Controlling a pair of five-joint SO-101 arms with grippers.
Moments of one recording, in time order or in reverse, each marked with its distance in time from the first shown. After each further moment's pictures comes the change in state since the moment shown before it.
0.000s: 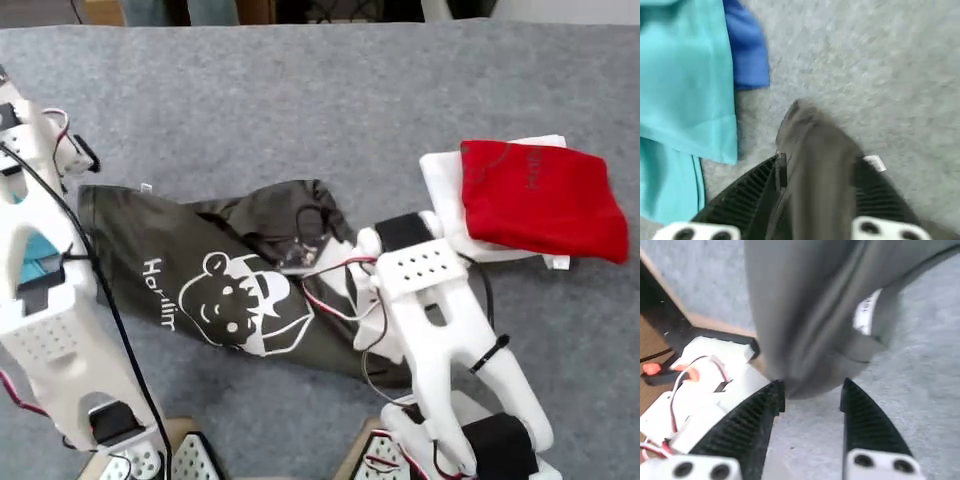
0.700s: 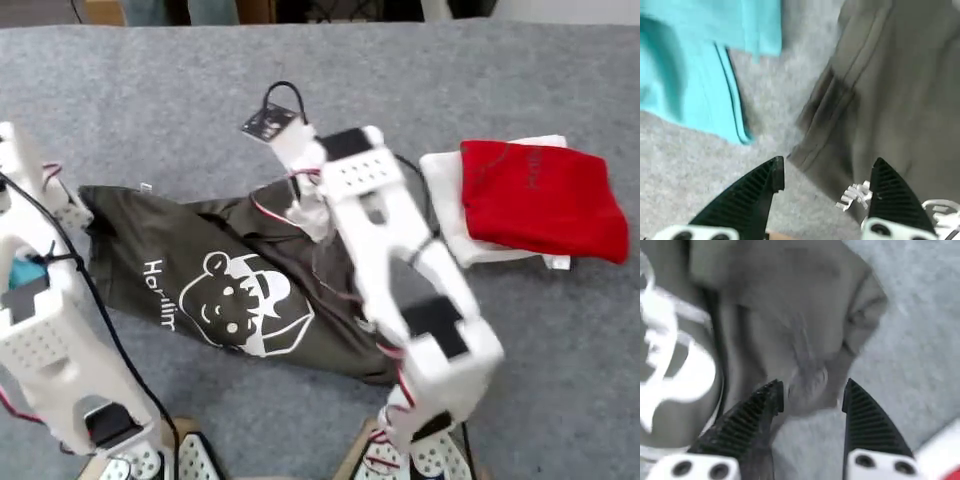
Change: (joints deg) left arm -4.3 -5.1 15.1 15.0 -7.6; right arm -4.1 43.9 -44.3 -20.1 -22.7
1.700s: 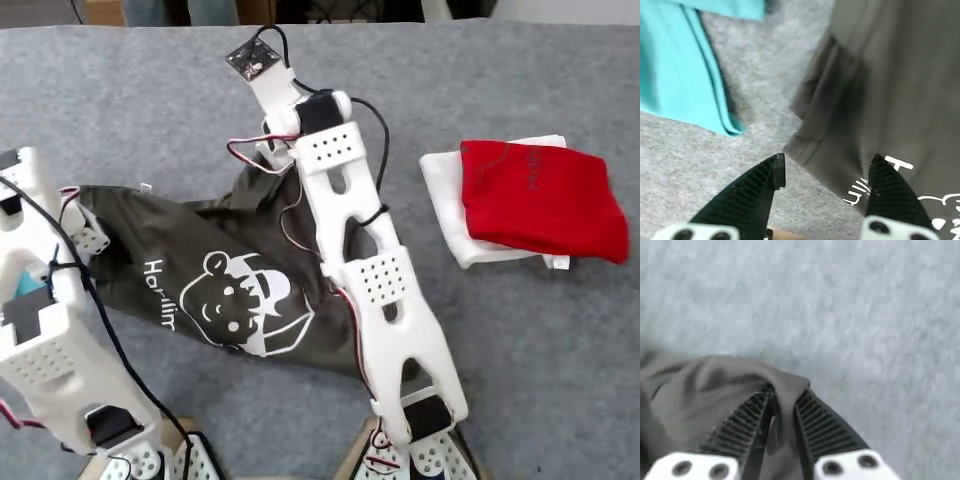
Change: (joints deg) left arm 1.7 -5.0 14.3 -7.9 -0.8; right arm 0.3 49.5 -78.2 6.2 -6.3
